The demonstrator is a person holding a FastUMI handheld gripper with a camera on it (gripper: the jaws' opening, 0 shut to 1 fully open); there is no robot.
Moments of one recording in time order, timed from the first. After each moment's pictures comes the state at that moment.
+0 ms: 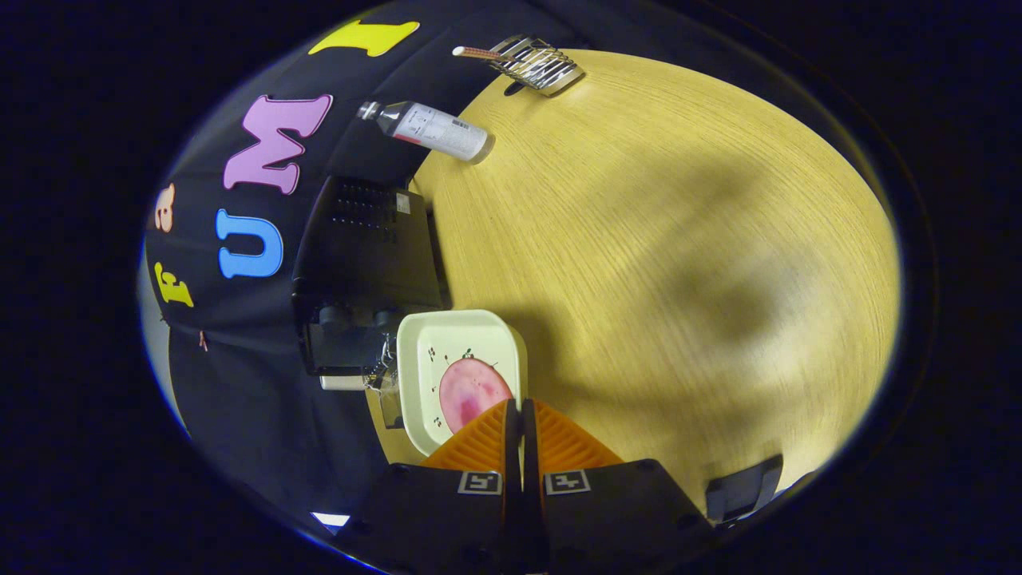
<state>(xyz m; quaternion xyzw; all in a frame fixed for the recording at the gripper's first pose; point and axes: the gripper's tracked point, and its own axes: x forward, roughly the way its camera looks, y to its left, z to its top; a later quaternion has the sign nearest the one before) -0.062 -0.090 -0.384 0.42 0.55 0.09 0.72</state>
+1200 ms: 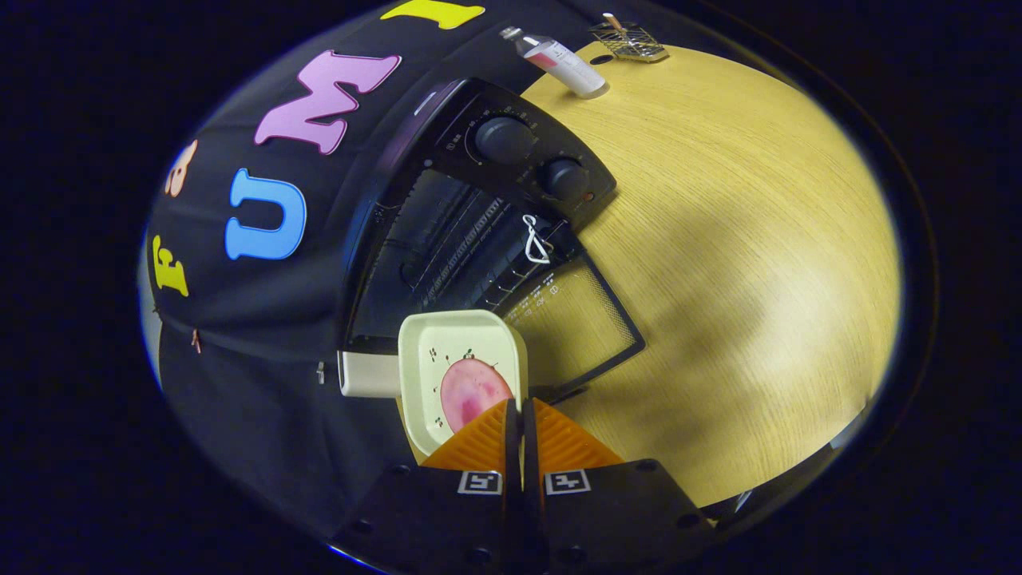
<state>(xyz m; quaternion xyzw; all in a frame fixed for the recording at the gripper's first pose) -0.057 0.158 -0.338 0.46 0.50 0.04 0.74</state>
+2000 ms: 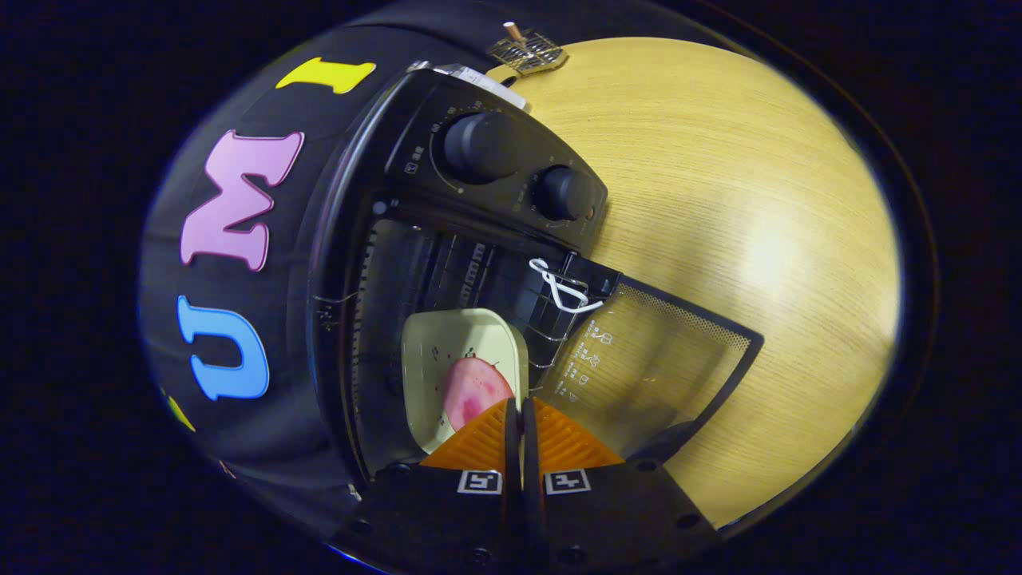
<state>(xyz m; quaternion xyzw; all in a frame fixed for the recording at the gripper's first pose) 0.036 0.184 -0.364 0.56 0.42 -0.19 0.69</state>
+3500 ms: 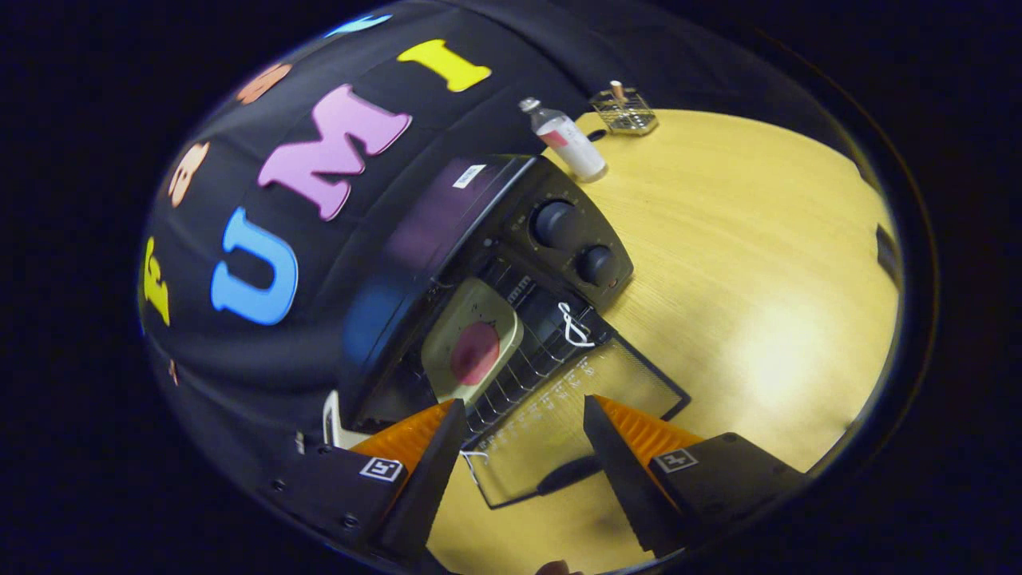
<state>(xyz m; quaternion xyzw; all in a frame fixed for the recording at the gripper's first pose) -0.019 0.152 -0.300 0.36 0.39 -0.03 0.85</state>
